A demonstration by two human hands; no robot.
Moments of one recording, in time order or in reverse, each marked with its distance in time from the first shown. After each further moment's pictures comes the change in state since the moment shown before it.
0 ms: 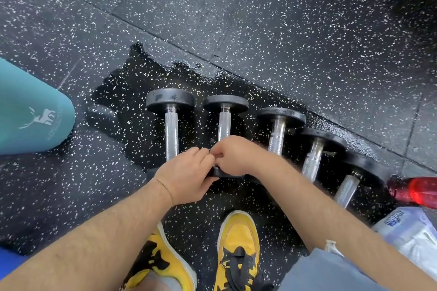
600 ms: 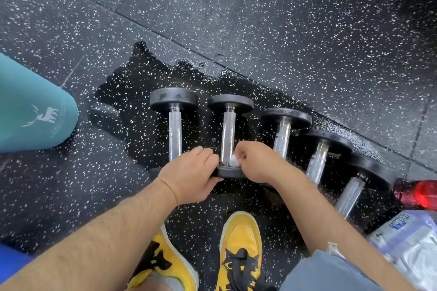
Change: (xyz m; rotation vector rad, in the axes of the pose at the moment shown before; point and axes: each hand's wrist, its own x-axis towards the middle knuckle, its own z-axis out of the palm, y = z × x) left_hand 0.003 0.000 0.002 -0.054 0.016 -0.026; right_hand -0.020 0.030 0.012 0.217 0.090 0.253
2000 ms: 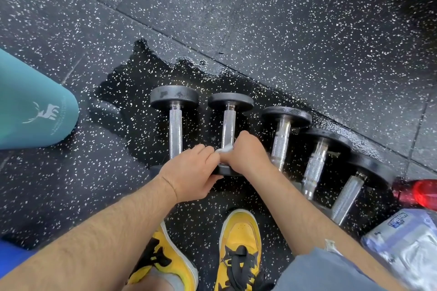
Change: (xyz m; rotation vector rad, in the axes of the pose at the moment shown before) left_hand -0.001 -0.001 0.000 0.005 -0.033 0.010; right_hand 0.021 -0.028 0.021 0.162 0.273 0.176
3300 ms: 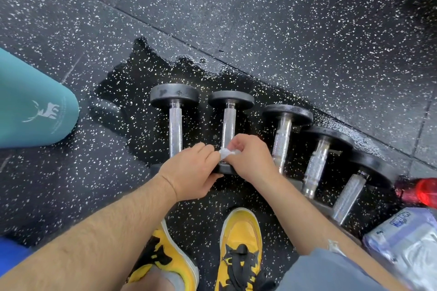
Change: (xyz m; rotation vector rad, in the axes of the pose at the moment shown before) left_hand 0.001 0.001 0.000 0.000 0.029 0.013; right_hand -0.017 0.017 0.001 0.197 0.038 -0.102
